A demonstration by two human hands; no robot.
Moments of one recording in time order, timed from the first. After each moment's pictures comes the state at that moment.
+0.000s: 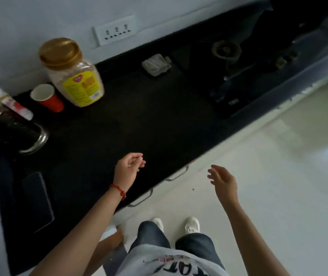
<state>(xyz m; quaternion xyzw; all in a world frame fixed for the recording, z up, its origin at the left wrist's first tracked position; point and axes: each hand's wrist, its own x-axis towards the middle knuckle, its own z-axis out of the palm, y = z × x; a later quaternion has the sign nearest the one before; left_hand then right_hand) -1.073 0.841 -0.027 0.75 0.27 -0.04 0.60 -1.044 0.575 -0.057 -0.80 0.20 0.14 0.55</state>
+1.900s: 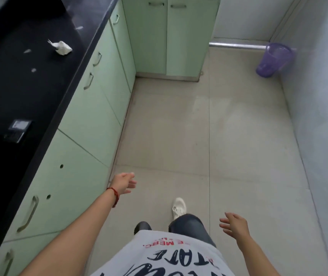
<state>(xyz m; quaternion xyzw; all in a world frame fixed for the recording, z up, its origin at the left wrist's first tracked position) -0.581 -0.110 -0.105 0.78 0.13 -0.44 0.43 -0.885 -0.314 -0.137 -0.46 0.68 0.03 0.58</state>
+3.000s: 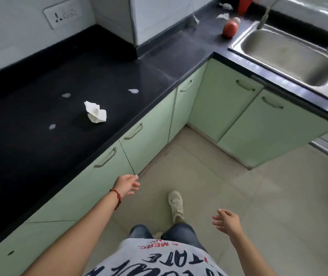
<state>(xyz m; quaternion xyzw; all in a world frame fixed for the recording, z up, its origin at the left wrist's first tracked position) -0.154 -0.336 -0.094 0.72 0.30 -0.31 0.54 -0.277 -0.649 -0.122 -0.65 0.49 0.18 0.55</state>
